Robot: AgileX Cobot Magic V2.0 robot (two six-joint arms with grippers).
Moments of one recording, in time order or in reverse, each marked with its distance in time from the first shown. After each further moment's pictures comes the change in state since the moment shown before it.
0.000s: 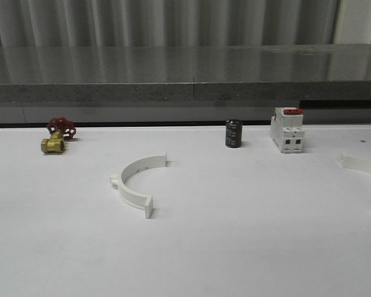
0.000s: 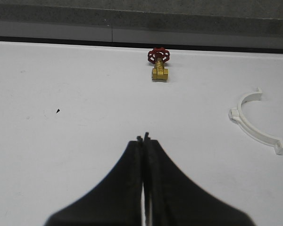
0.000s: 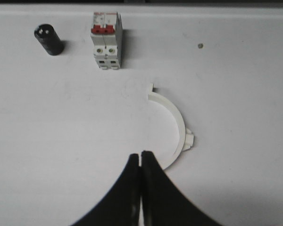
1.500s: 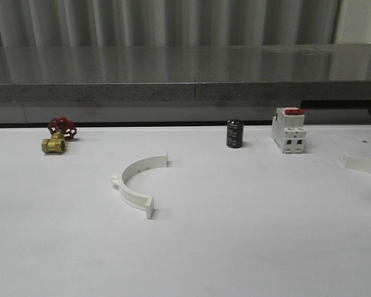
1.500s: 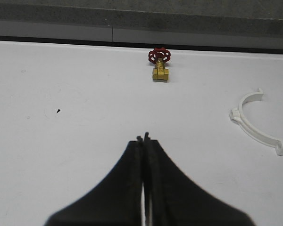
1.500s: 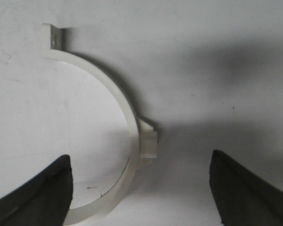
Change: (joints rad) left arm 0.000 0.000 0.000 -0.002 0.000 0.000; right arm -0.163 0.626 -0.202 0.028 0.026 -0.040
